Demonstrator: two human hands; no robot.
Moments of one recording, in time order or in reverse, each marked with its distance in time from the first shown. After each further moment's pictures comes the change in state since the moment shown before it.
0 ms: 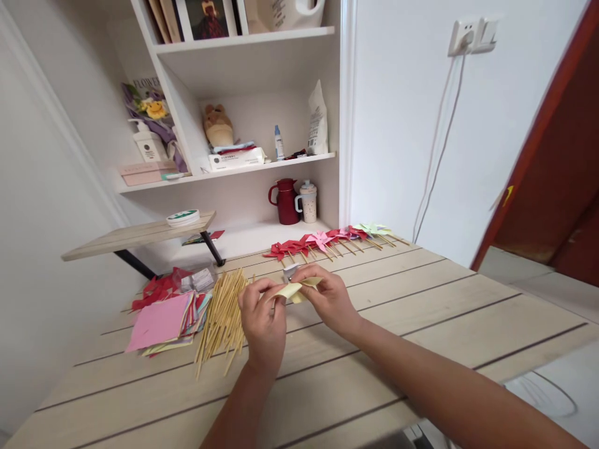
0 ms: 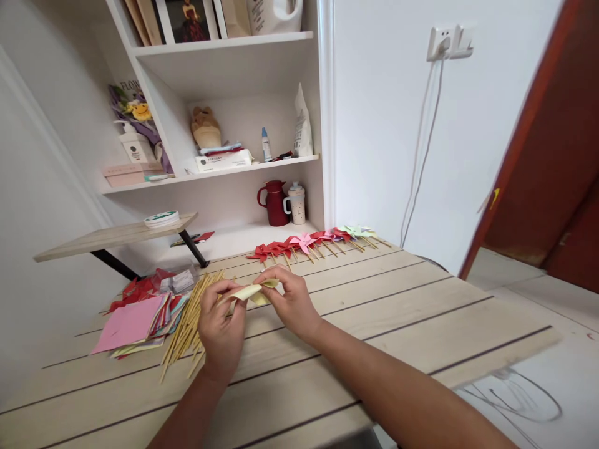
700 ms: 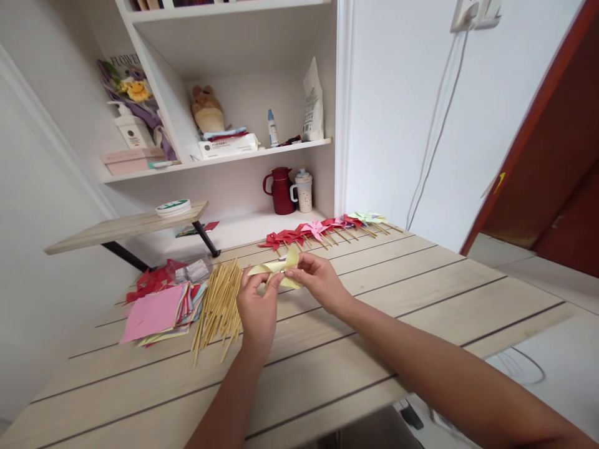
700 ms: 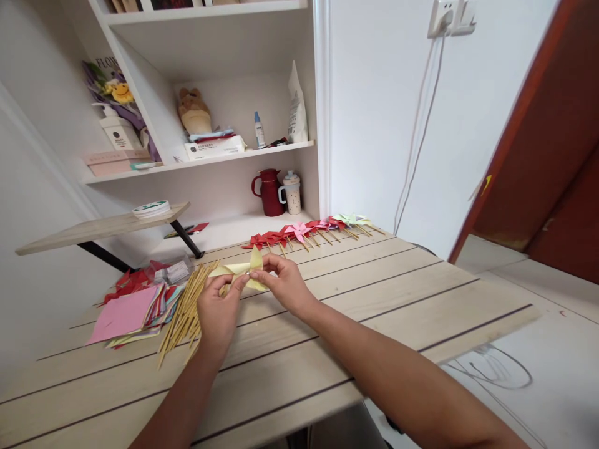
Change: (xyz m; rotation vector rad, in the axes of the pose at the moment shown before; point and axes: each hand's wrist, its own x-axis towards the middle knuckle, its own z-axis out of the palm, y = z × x) left_hand -0.002 -0.008 0.008 -0.130 -0.082 -0.554; right_hand 0.005 0.015 -0.001 0.219 -0.073 0.339
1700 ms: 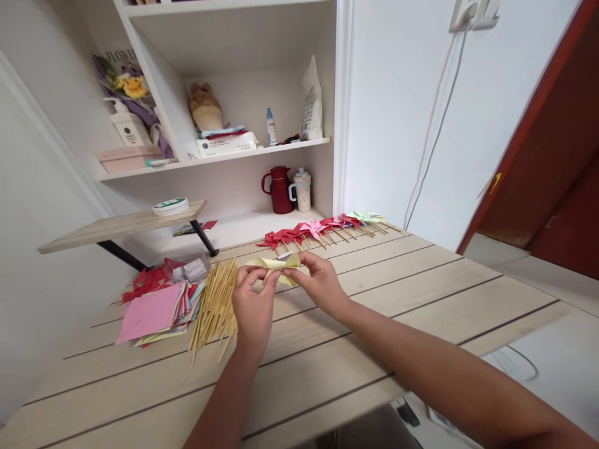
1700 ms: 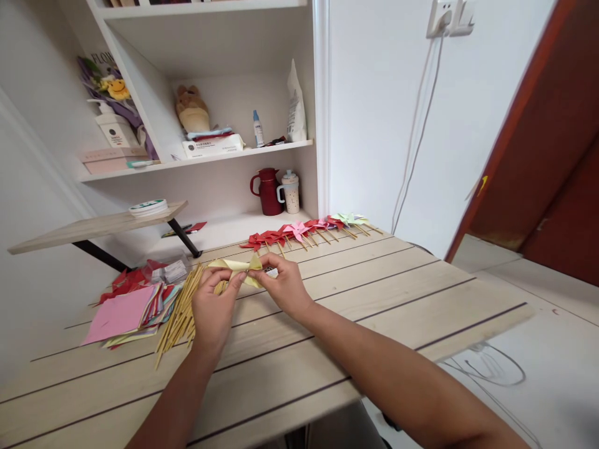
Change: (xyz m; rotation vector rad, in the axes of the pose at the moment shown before) left_hand 0.004 0.004 -0.004 0.039 -0.058 0.054; right_hand -0.003 -0.002 0.002 -0.232 0.112 -0.187
